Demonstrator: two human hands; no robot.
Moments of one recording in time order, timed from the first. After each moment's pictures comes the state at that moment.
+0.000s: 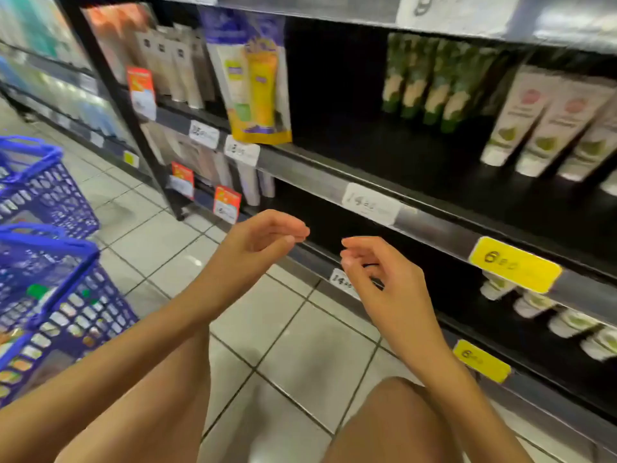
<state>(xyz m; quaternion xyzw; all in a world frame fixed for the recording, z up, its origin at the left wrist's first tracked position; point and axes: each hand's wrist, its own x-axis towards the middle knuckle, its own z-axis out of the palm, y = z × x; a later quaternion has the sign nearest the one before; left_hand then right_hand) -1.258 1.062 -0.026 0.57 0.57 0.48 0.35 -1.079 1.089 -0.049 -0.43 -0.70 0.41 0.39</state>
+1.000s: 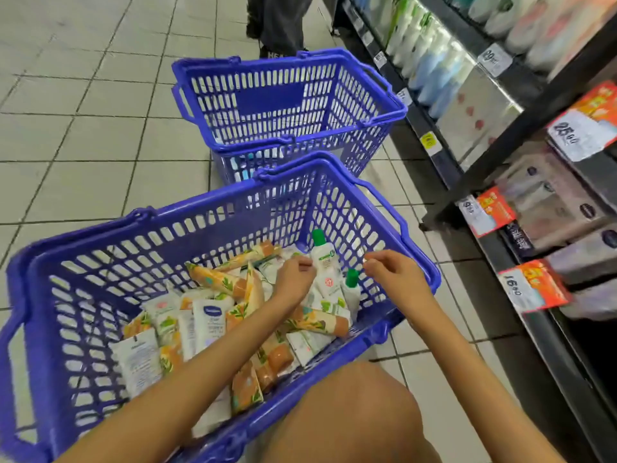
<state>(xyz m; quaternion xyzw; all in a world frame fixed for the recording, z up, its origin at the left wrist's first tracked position) -1.659 0.929 -0.239 0.04 0.80 0.53 0.27 -1.564 1.056 -0.150 -0.32 -0.83 0.46 0.04</state>
